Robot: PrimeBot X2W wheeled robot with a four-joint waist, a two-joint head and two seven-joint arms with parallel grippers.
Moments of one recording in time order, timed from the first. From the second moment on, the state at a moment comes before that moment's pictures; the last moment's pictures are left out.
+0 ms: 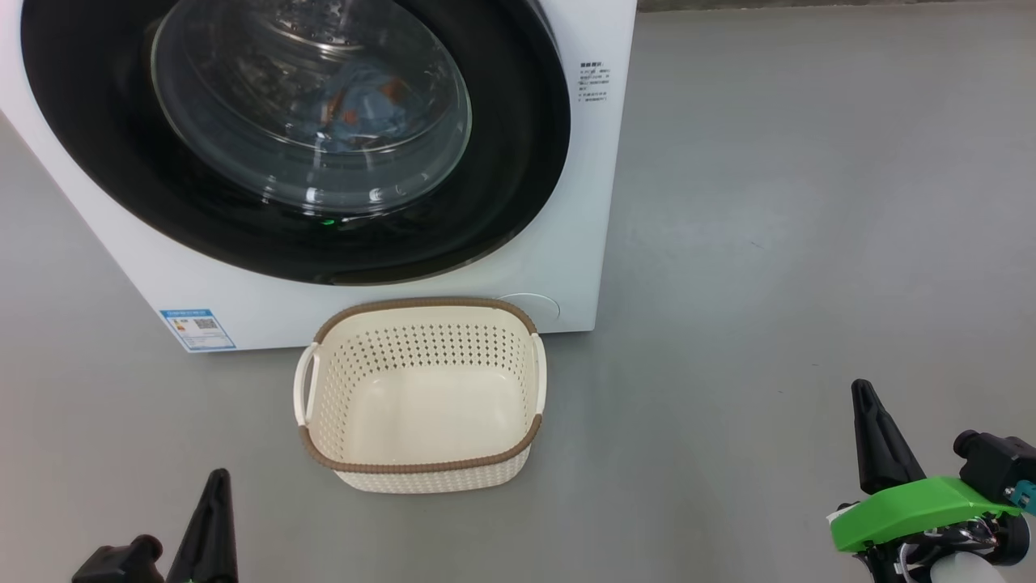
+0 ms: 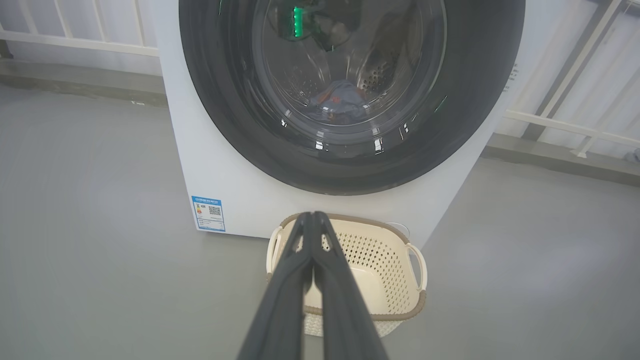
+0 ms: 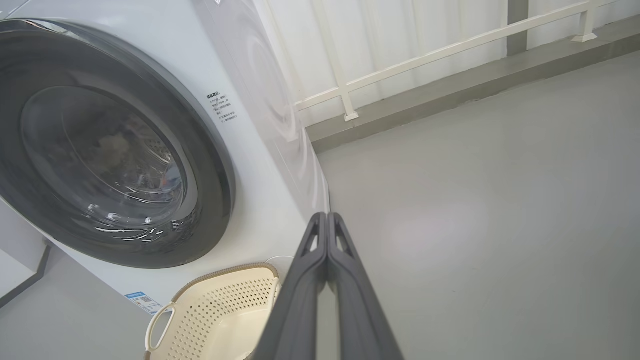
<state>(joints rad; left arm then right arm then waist) -0.06 0.12 0.00 0.39 -0.34 -0.13 -0.24 -0.11 -0.11 0.00 0.39 0.51 0.13 -0.24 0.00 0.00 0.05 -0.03</state>
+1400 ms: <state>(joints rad) -0.06 0.10 0.02 0.35 -0.79 -0.13 -0.11 -0.11 -0.09 -0.04 0.35 0.89 0.13 -0.12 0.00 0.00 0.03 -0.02</state>
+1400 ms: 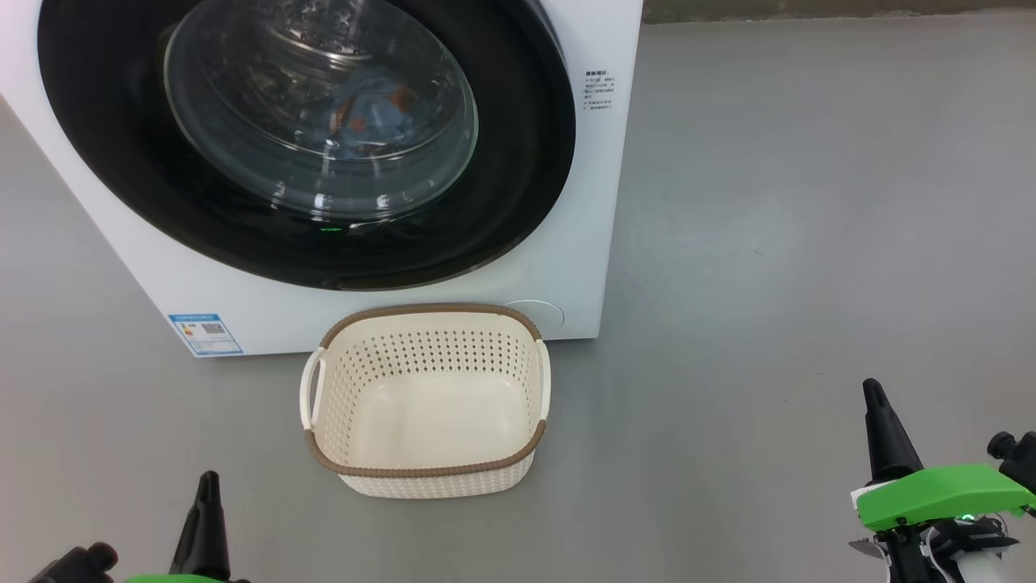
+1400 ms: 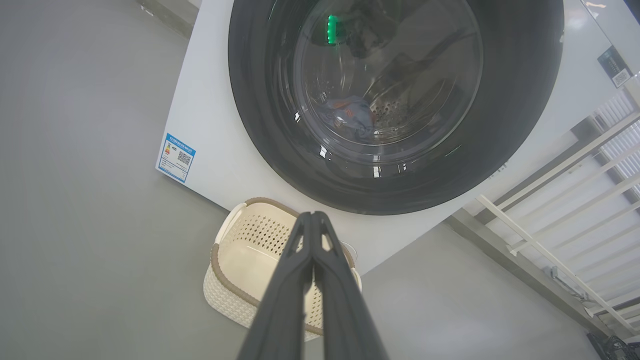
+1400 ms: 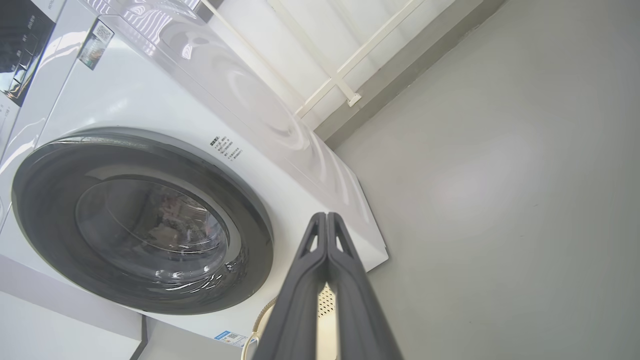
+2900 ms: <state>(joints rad) -0.06 0.07 0.06 0.32 -1.24 -0.13 0.01 -0.11 -0.06 -0.10 0.31 1.27 0.13 0.01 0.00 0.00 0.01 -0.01</state>
